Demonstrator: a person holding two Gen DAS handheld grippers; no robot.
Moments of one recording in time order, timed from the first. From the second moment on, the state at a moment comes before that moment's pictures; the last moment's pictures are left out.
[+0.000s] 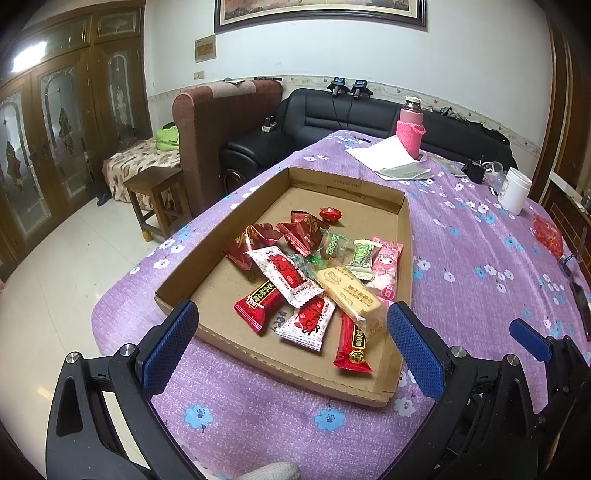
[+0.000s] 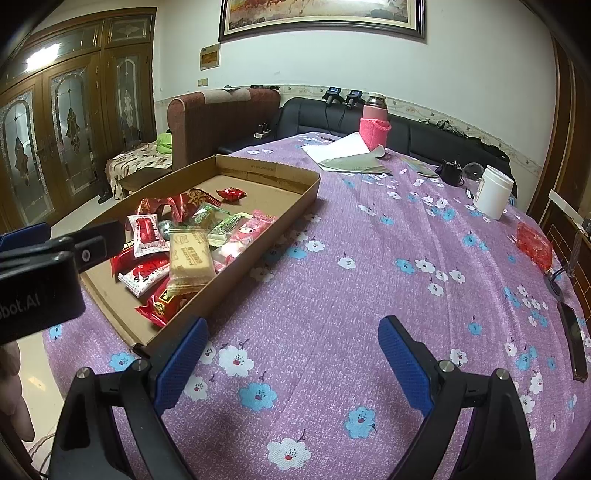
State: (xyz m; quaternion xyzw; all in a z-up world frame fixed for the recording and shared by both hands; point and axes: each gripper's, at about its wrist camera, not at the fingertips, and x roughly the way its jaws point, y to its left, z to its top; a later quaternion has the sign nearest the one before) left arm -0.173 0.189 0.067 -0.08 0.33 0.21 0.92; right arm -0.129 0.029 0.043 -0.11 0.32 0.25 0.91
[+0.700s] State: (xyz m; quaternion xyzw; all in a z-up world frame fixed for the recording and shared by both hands) left arm -0.172 0.189 0.063 -0.08 0.33 0.21 0.92; right arm -0.128 0.030 0.040 -0.11 0.33 0.25 0.91
